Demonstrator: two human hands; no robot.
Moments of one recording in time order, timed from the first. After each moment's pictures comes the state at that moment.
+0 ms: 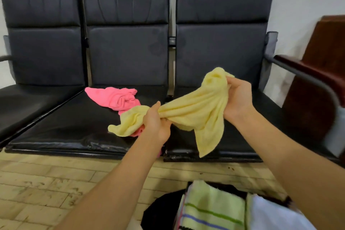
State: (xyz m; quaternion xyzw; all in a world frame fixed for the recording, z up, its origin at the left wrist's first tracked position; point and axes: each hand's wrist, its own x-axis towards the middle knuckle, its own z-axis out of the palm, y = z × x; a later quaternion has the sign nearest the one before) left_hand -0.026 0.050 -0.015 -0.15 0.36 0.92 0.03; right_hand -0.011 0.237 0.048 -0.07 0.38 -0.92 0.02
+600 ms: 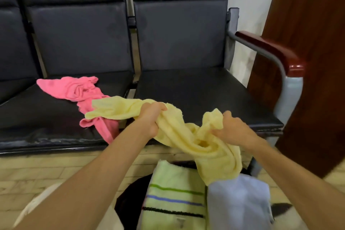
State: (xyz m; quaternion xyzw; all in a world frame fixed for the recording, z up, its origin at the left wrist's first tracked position) left_hand -0.008 0.156 -0.038 -0.17 0.65 0.73 0.13; right_hand 0.053 0.368 -0.056 0.14 0.97 -0.21 0.06
